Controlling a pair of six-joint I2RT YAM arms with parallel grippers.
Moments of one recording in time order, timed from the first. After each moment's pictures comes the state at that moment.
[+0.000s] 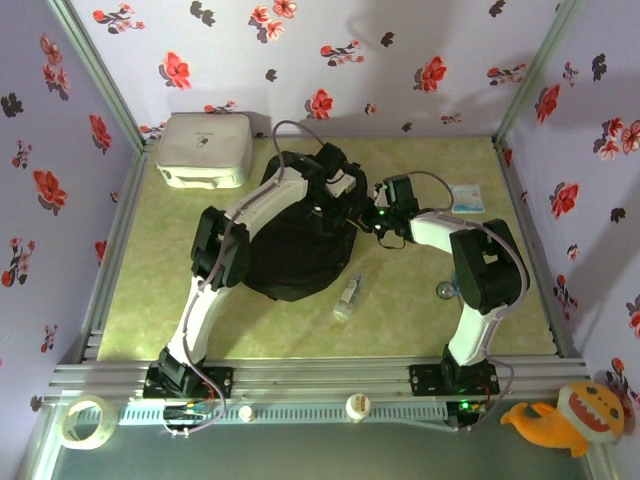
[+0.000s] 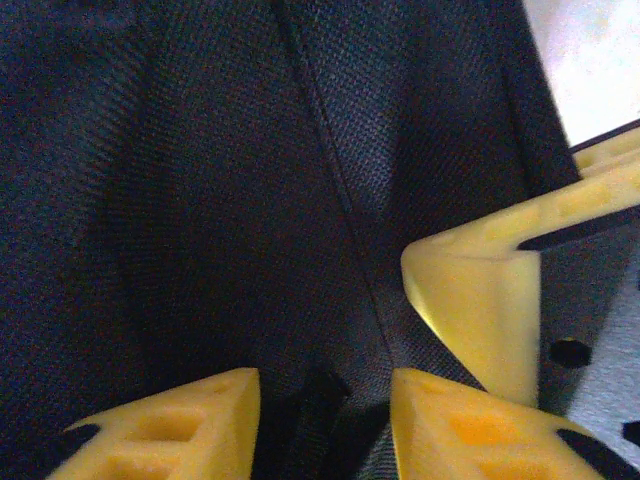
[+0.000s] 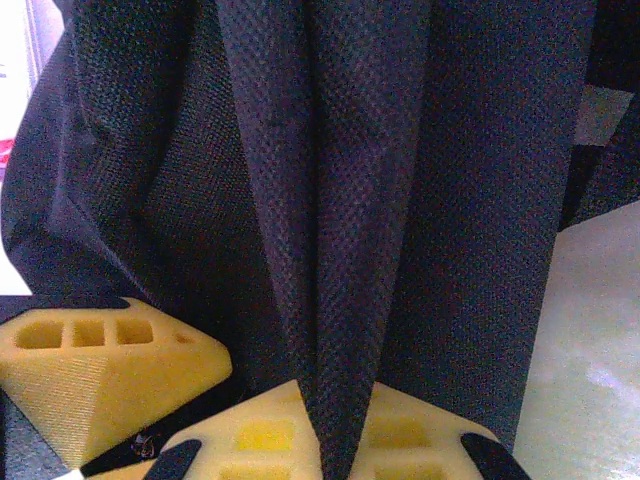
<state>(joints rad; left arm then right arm) -0.69 2.31 2.13 -1.05 0.16 -0.05 0.36 1.81 1.01 0.05 -0.54 0.88</state>
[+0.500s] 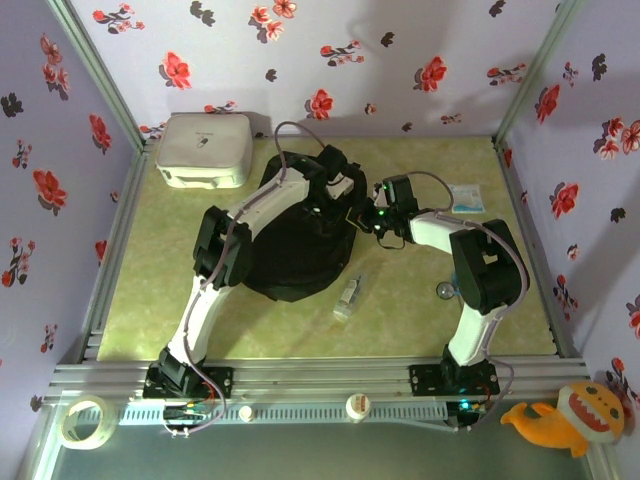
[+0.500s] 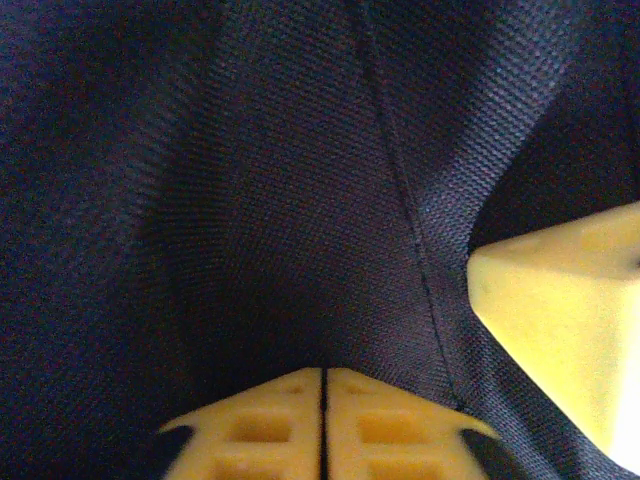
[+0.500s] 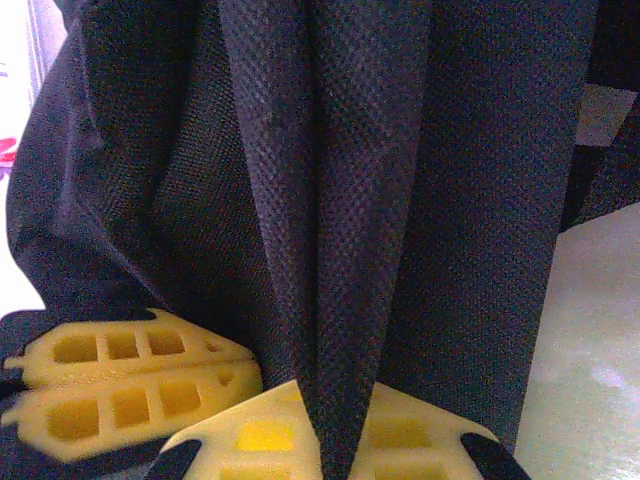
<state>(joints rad) -0.70 2.33 2.14 -1.07 0.10 -0.06 0.36 1.81 1.01 0.05 -0.54 0.88</state>
